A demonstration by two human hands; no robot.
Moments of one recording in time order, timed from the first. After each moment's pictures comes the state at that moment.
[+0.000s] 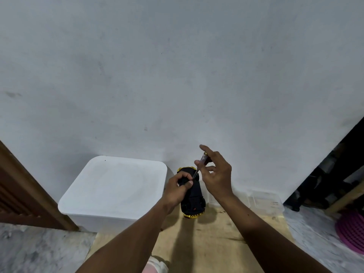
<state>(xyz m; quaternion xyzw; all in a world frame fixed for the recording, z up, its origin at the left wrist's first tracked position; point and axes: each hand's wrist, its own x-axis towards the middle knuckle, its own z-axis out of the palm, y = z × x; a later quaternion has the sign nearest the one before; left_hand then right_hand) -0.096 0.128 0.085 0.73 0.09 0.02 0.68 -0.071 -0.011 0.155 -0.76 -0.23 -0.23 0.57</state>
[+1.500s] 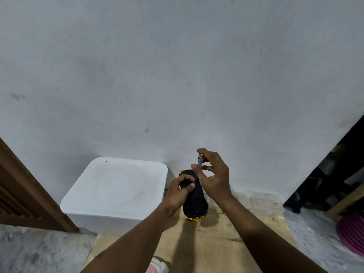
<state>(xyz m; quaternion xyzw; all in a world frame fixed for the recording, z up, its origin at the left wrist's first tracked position) -0.108 0.122 0.092 0.71 0.08 0.02 0.70 -0.080 -0.009 0.159 -0.75 -0.26 -0.24 0.56</state>
